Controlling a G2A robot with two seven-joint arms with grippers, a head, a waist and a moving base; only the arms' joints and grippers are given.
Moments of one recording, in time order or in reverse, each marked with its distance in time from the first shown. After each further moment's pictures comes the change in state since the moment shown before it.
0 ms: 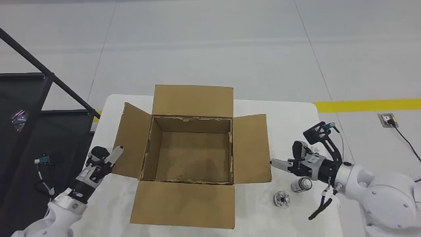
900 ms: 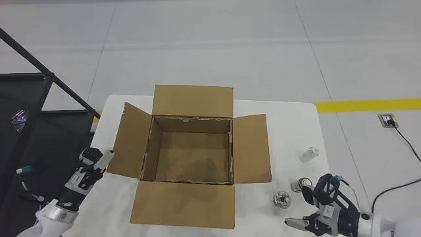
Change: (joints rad) left arm 0.057 0.000 -0.060 -0.027 -0.057 -0.092 0.033; right arm -0.405 0.049 0.187 -0.147 0.088 -0.366 0.028
